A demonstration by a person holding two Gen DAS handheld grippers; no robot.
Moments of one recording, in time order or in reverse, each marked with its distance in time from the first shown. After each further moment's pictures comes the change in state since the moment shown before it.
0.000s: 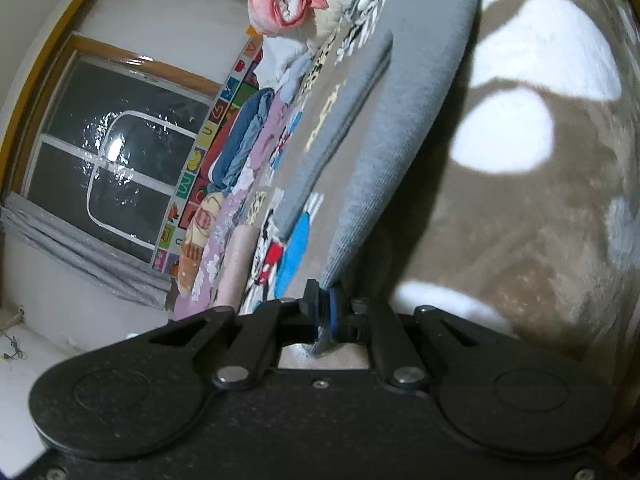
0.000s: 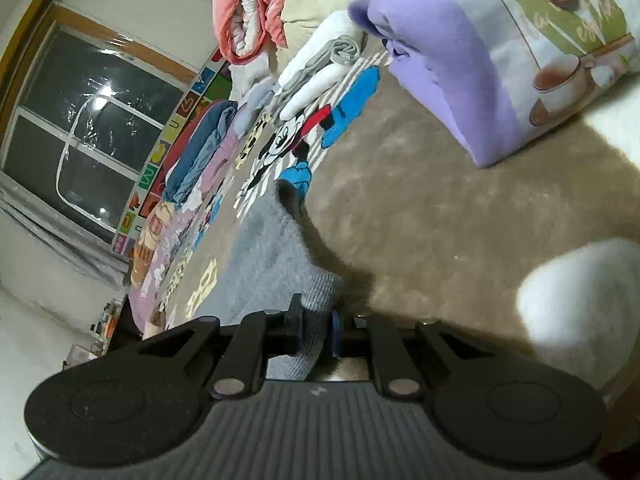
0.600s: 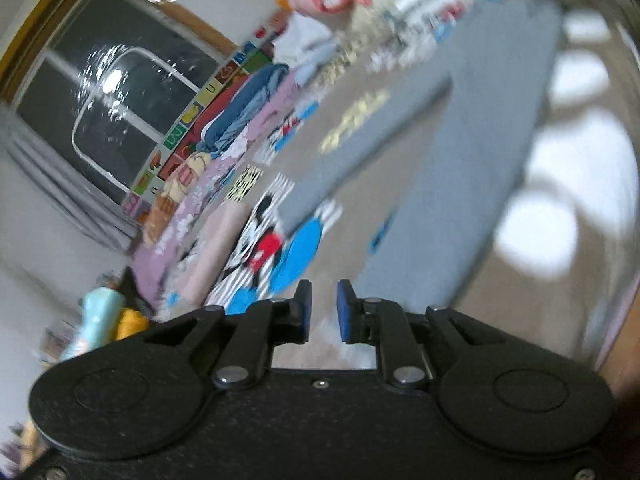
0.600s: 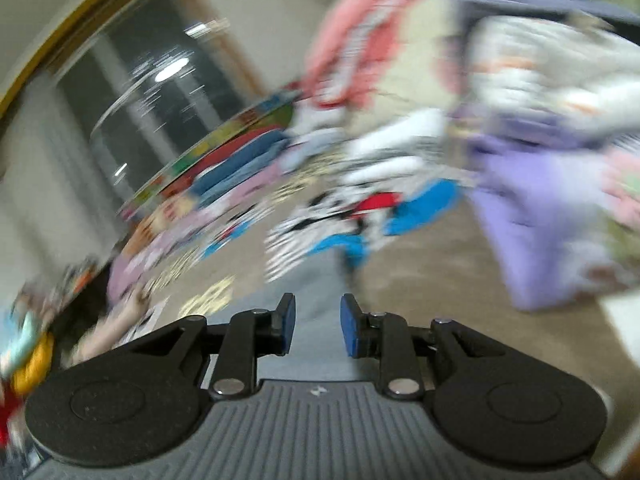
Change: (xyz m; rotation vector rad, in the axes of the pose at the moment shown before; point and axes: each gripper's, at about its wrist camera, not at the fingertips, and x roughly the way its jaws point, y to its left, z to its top) left arm 0.001 0.073 0.045 -0.315 0.036 -0.132; right arm -0.015 0.065 -0.005 -0.484 -0.151 0.023
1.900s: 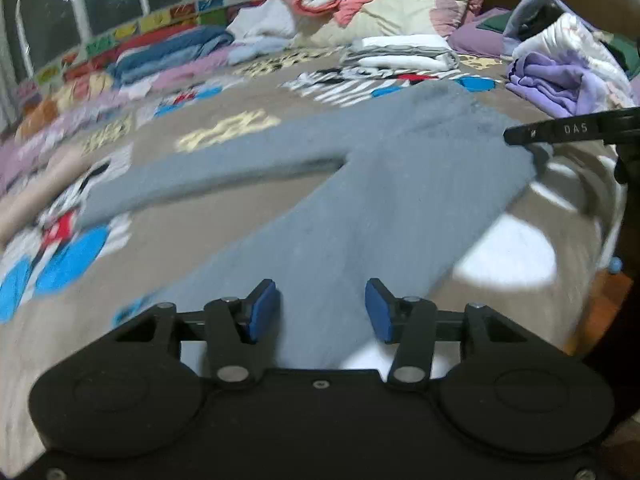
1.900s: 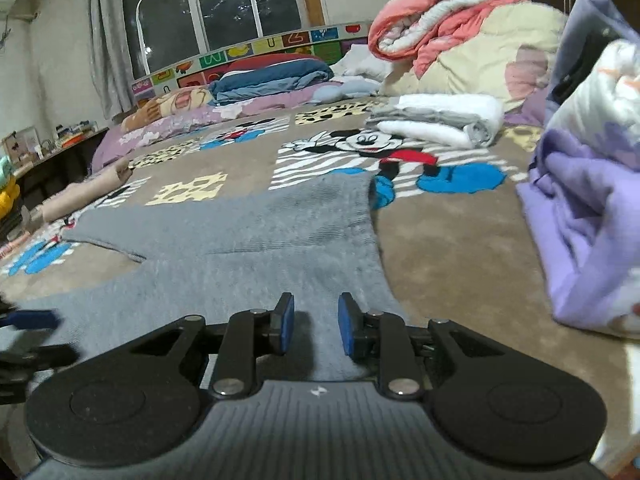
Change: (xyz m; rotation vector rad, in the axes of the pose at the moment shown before) left arm 0.061 -0.061 0.049 -0.444 0.062 -0.409; right arm 0.018 0.024 -0.031 -0.354 0.171 -0.101
